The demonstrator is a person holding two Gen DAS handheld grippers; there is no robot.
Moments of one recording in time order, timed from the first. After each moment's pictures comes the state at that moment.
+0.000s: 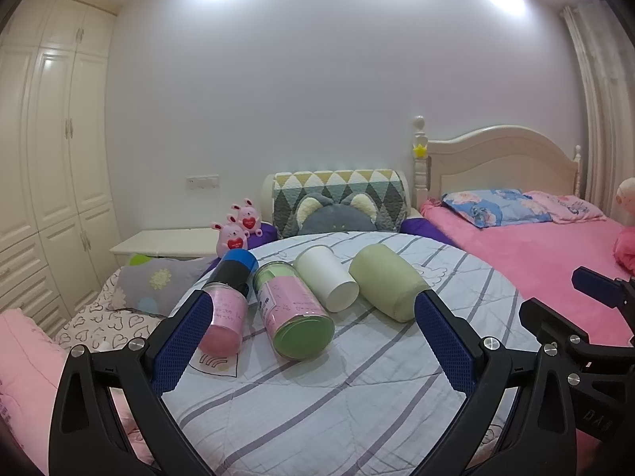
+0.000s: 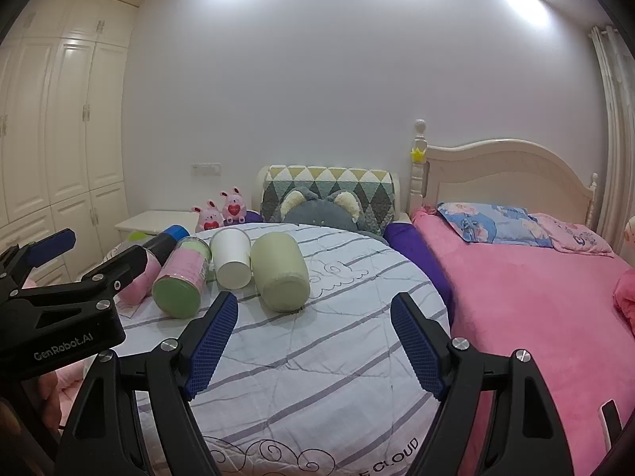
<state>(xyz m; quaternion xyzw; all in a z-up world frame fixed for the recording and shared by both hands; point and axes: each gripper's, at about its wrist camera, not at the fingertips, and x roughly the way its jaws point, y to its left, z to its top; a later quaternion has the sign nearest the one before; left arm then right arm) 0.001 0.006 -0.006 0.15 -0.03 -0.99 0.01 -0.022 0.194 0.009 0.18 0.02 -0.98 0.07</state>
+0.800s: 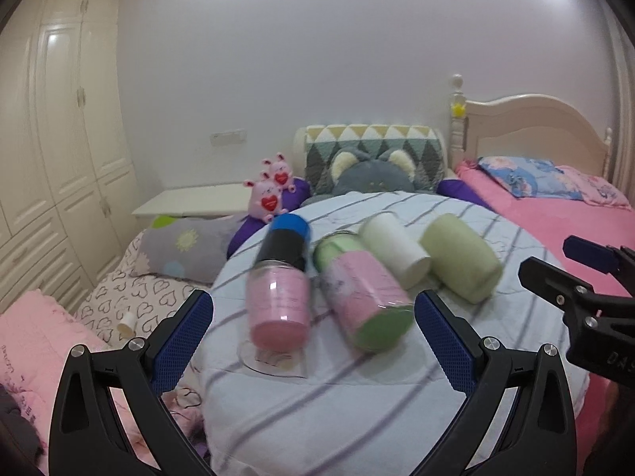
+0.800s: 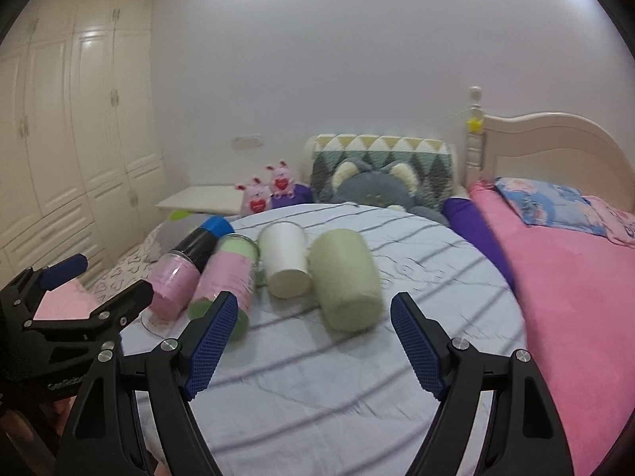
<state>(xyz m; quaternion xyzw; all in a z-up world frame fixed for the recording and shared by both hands) -0.057 -0.062 -0.006 0.25 -0.02 -0.97 0.06 -0.107 0.138 0.021 0.25 0.02 -0.95 0.16</state>
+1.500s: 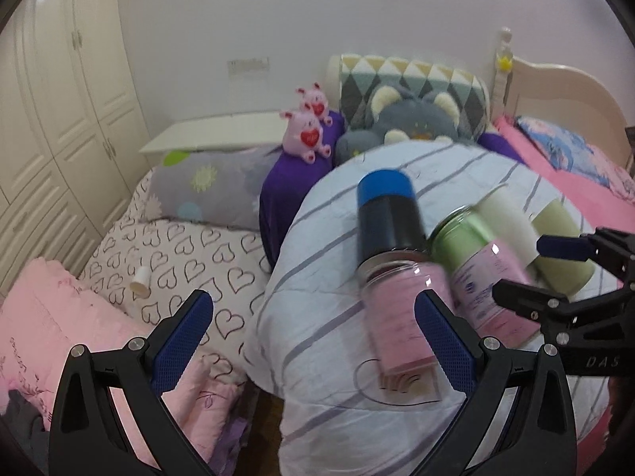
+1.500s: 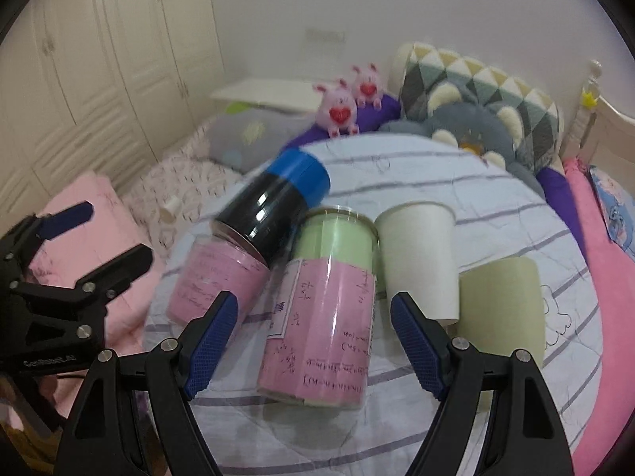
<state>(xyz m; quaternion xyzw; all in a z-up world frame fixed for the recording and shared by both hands) -0.137 -0.172 -0.026 0.38 0.00 -0.92 0.08 -0.206 0.015 -0.004 0.44 0.11 -0.85 0.26</state>
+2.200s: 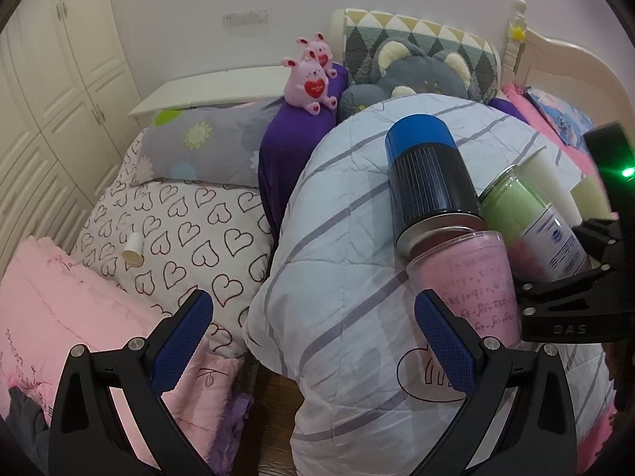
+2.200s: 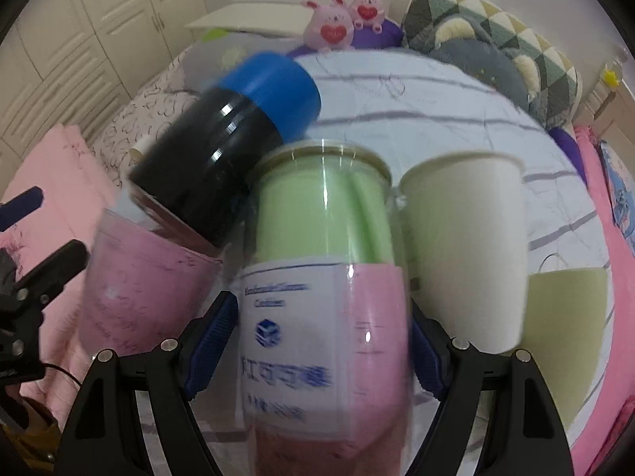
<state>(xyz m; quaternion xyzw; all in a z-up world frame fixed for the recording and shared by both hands) -0.159 -0.197 -0.060 0.45 0.02 -0.89 0.07 -0.252 -0.010 -0.062 0.56 0.15 -0.79 0.22</state>
